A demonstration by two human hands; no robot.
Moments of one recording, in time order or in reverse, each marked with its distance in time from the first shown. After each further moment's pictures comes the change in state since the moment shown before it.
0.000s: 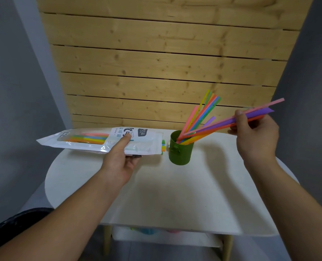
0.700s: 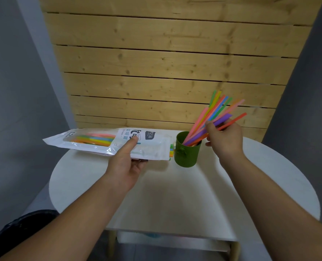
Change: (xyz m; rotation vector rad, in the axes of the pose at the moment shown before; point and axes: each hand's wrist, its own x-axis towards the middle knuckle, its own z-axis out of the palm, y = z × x) left_hand -0.003 0.000 -0.003 0.051 -0.035 -0.009; right_hand -0.004 0.025 0.070 -0.007 -0.201 0.175
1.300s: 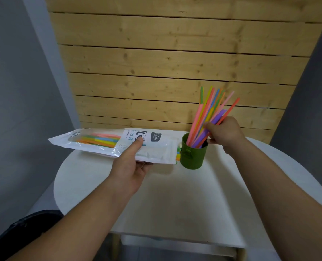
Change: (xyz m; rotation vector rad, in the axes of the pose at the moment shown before) left_hand -0.004 0.002 -0.001 -0.007 -0.034 -0.010; right_hand 0.038 -0.004 0.016 -0.046 -0.259 0.170
